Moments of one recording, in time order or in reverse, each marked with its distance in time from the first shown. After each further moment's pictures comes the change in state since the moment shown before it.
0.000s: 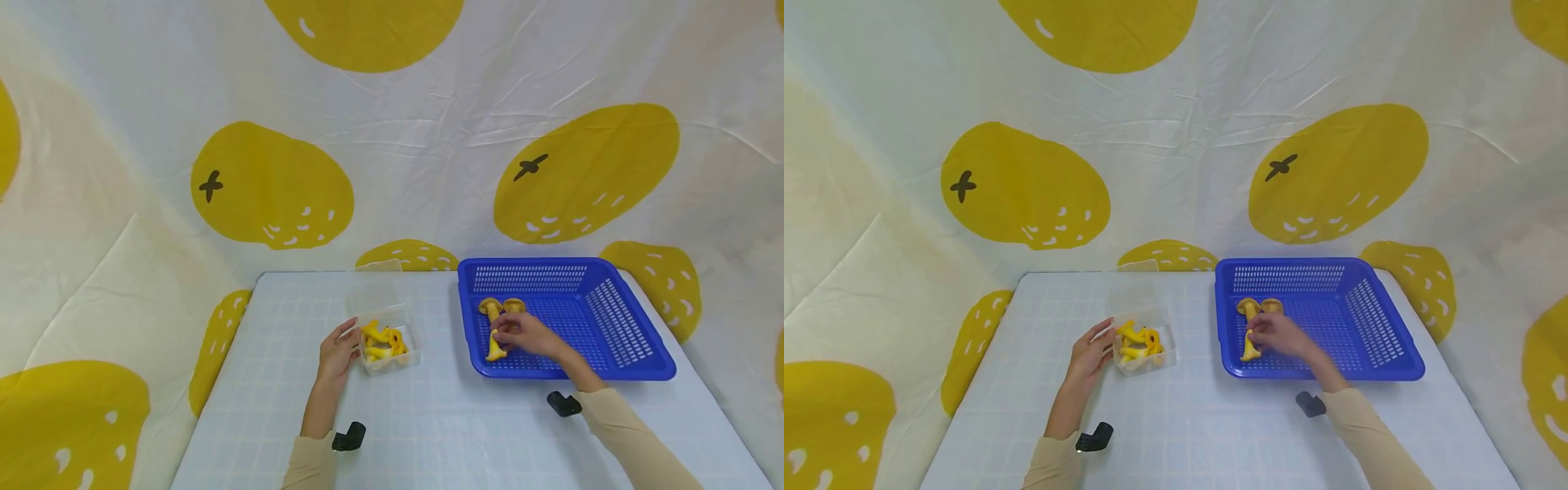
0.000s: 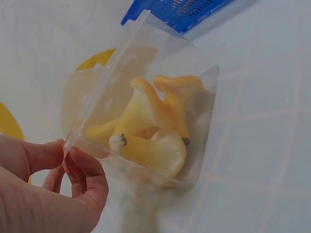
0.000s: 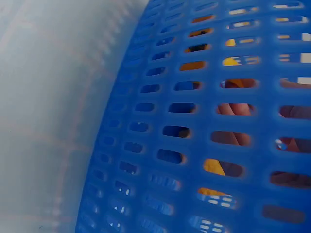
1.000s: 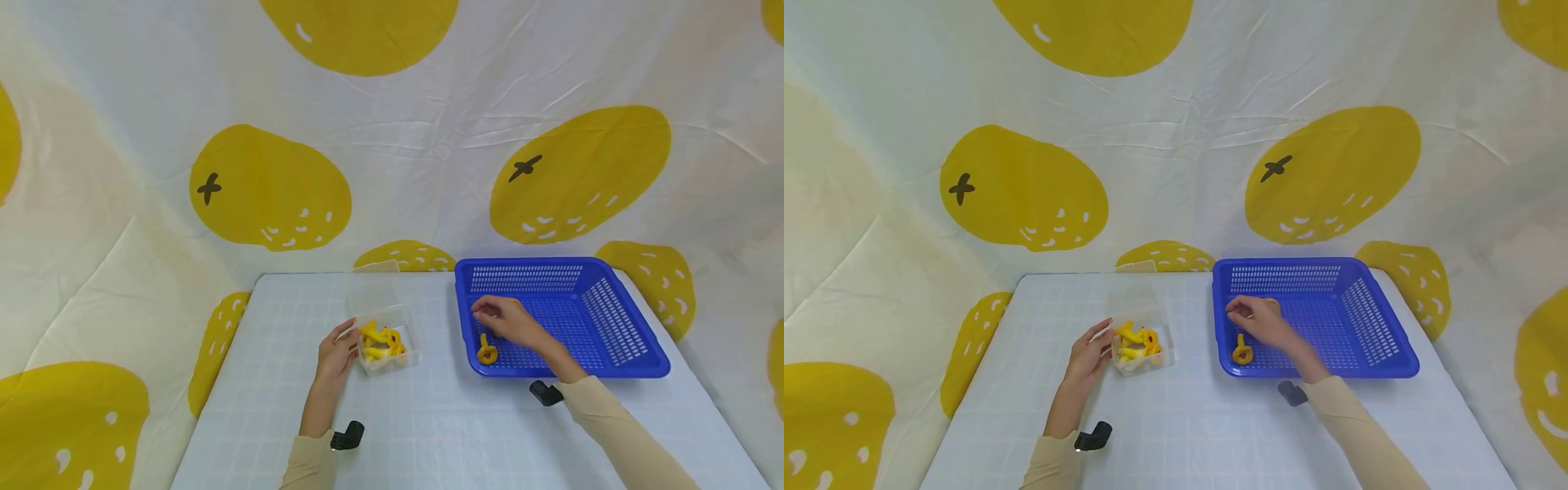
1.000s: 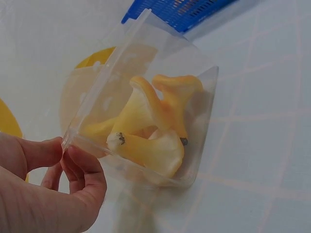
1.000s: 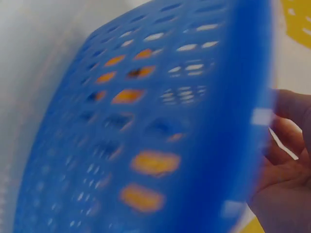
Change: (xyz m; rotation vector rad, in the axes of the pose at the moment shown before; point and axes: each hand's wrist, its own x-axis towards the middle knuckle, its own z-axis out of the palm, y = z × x) left_hand 0.000 0.001 0.001 -0.019 -0.001 -0.014; right_hand 0.015 -0.042 0.013 -0.231 0.170 -0.199
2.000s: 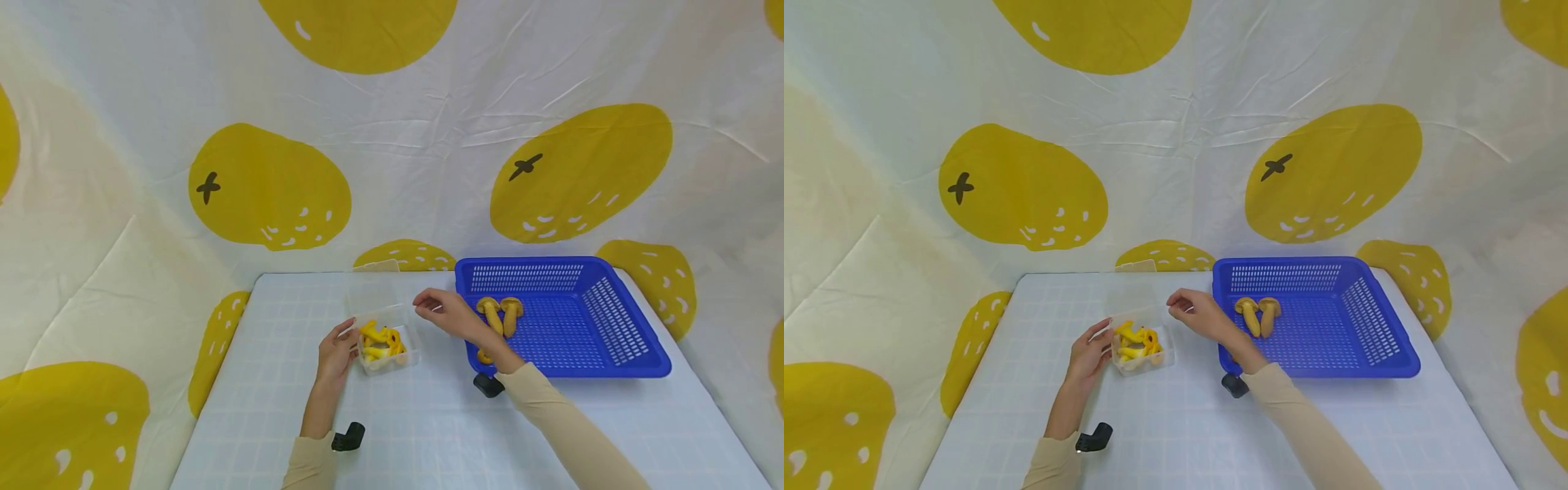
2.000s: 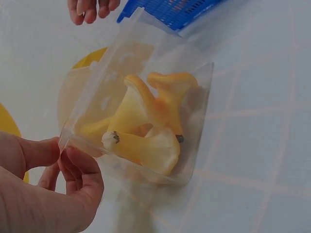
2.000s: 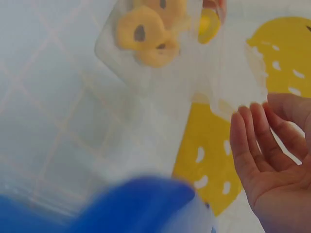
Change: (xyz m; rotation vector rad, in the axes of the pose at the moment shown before) left_hand -0.004 0.000 0.003 0.036 0.011 0.028; right_hand 0.056 -0.063 0.063 0.118 -0.026 -0.106
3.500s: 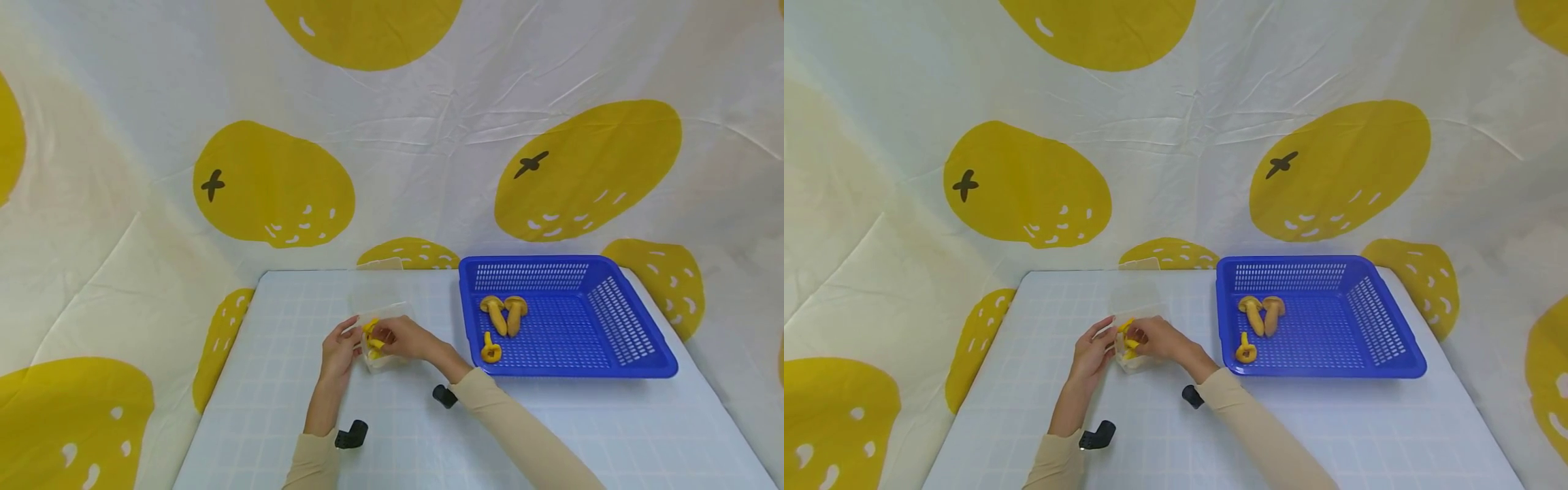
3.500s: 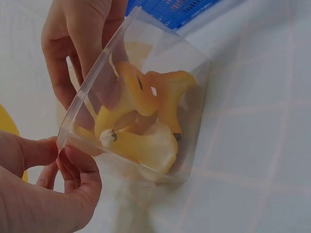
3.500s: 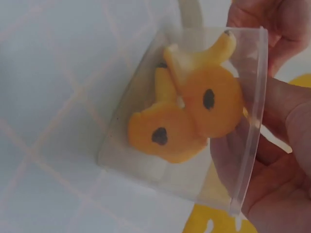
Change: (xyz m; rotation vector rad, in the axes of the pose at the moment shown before) left_hand 0.001 -0.003 -0.001 -0.033 -0.006 0.057; right_hand 0.028 -0.011 0.085 -0.108 -0.301 -0.114
